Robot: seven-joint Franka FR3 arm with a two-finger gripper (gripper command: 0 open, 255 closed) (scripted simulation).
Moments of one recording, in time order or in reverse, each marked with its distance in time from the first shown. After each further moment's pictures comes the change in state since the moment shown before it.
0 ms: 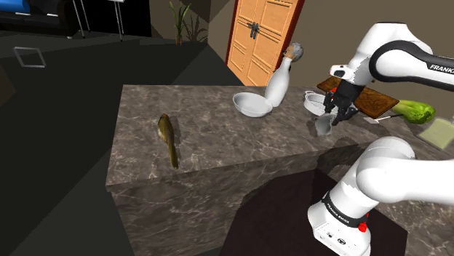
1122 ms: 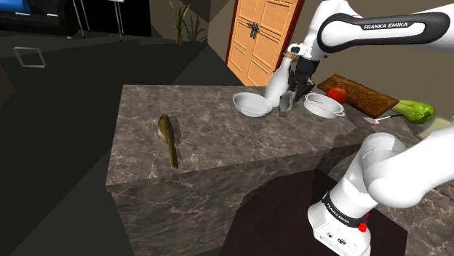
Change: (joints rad) arm 0.275 0.558 -0.027 0.353 0.158 0.214 0.099
